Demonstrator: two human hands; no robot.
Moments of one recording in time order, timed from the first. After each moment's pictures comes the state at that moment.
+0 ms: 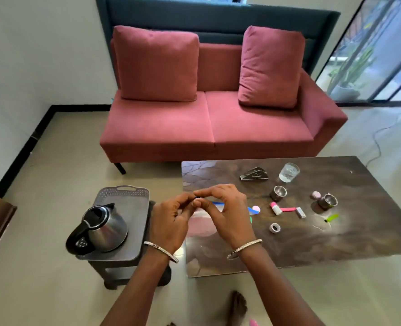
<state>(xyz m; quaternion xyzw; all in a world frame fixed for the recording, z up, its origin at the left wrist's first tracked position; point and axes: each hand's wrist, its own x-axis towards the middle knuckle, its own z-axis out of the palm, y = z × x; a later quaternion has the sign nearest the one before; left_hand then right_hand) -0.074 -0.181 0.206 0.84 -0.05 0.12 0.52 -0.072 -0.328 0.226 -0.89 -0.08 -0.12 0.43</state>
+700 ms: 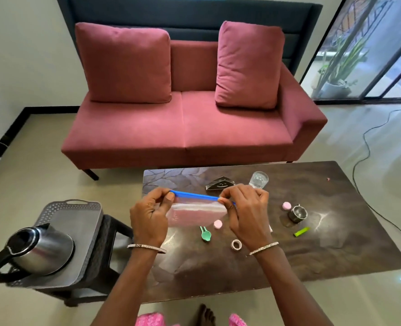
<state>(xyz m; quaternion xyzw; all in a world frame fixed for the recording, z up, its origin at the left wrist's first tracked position) 0.017 -0.368 0.189 0.81 0.07 0.16 0.56 0.008 -0.579 0.199 -0.95 -0.08 -0.22 0.22</state>
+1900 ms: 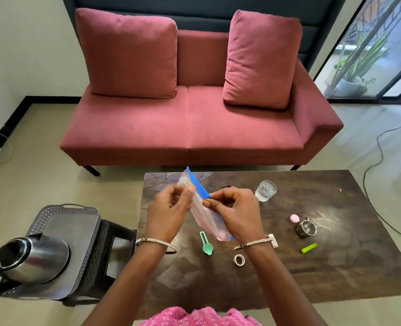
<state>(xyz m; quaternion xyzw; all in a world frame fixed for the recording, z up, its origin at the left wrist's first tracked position) 0.096 -0.395 0.212 0.77 0.15 -0.02 0.62 0.096 -0.552 0.222 -0.85 0.04 -0.01 0.52</state>
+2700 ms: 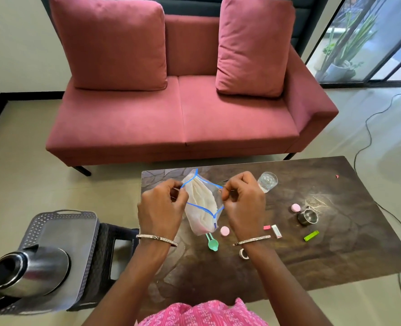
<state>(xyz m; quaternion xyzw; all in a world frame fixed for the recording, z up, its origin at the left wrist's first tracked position) 0.126 -0.363 0.203 0.92 0.10 0.11 0.36 0.116 -0.523 0.202 -0.92 0.07 -0.20 0.34</state>
